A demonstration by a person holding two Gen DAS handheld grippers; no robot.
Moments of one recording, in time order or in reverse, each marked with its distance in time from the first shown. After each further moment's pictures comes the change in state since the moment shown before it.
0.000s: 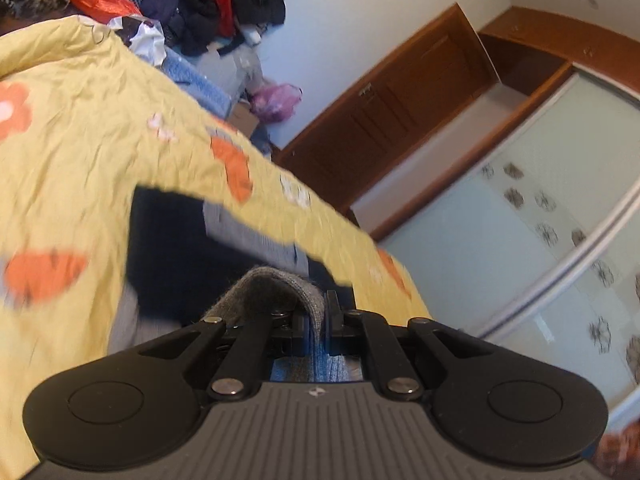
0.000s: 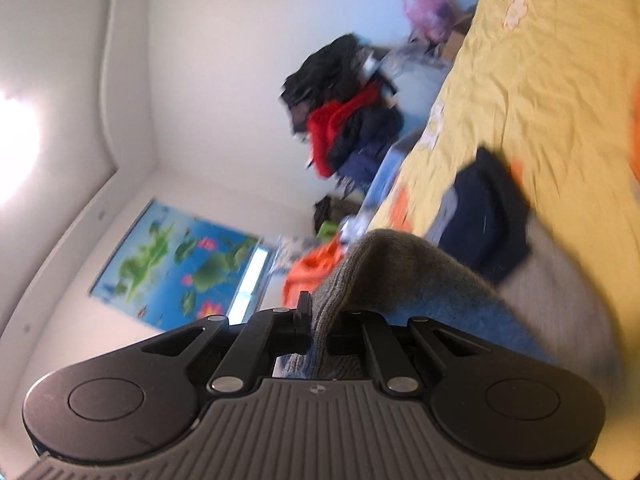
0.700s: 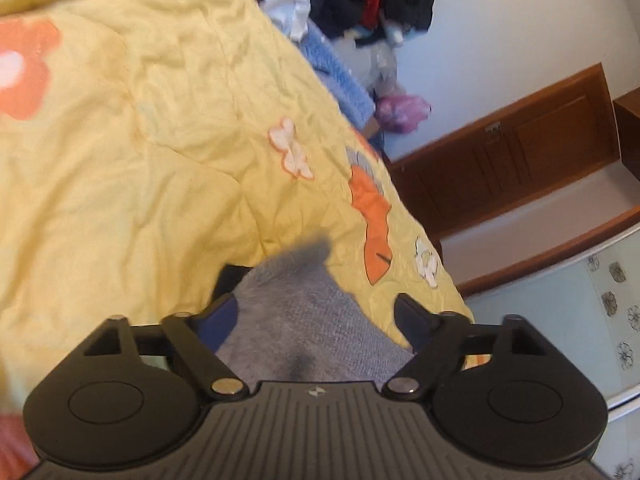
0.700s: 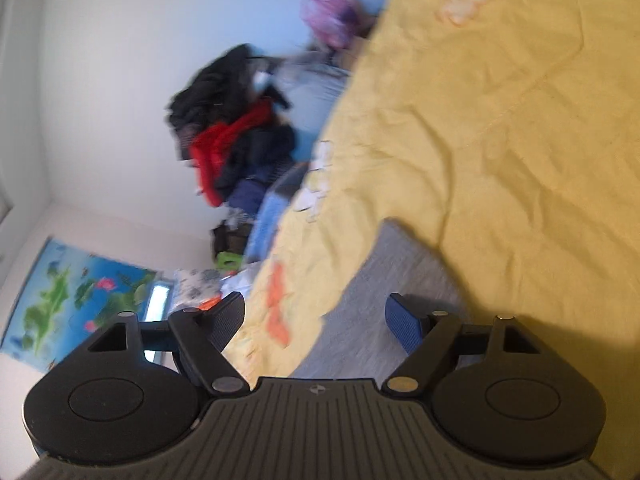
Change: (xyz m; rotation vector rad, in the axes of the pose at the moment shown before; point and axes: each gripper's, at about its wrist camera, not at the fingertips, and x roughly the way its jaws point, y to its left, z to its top) left arm 0.110 0.112 0.079 -0.302 -0.004 0.266; right arm 0.151 -0.098 0.097 0.055 -0.022 -0.265
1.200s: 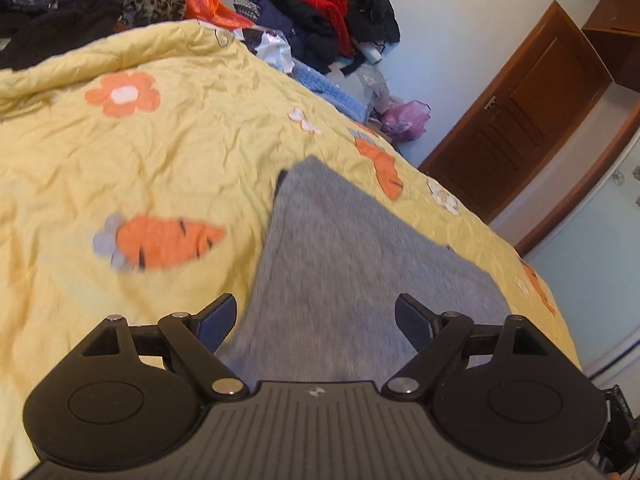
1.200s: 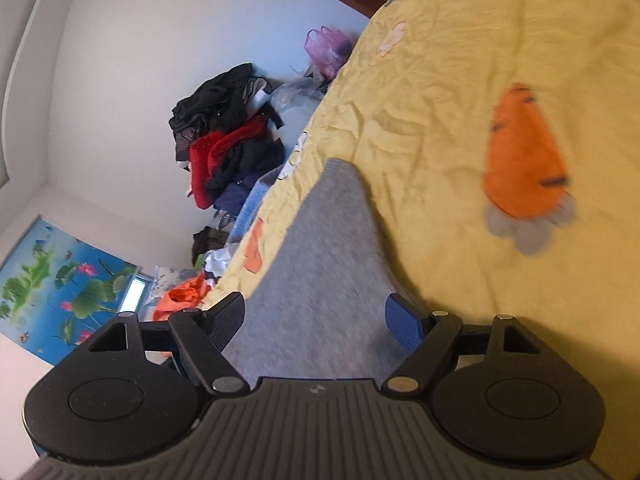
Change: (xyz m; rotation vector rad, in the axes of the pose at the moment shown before) left arm -0.113 -0.007 -0.157 0.277 -0.127 0.152; right arm -0.149 -0.019 -0.118 -0.104 -0.102 -0.107
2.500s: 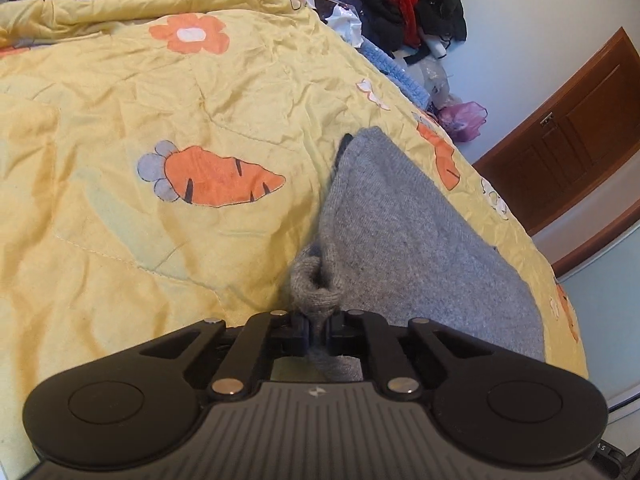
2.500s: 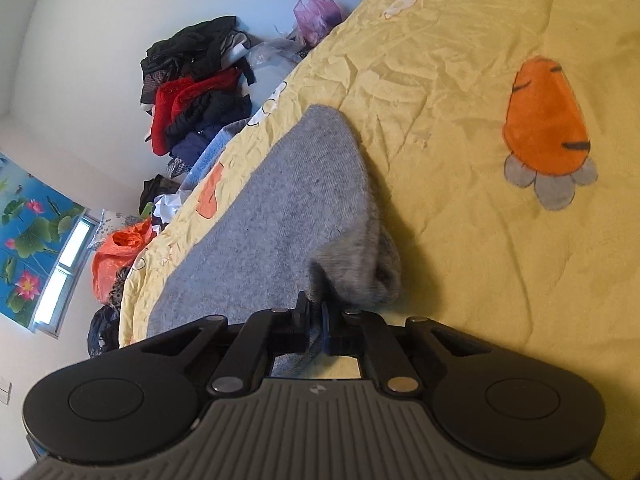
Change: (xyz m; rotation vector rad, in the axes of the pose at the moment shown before) left arm 0.021 0.015 -0.011 -0.167 0.050 0.128; right arm 0.020 0.023 -0.027 -0.154 0.103 -0.162
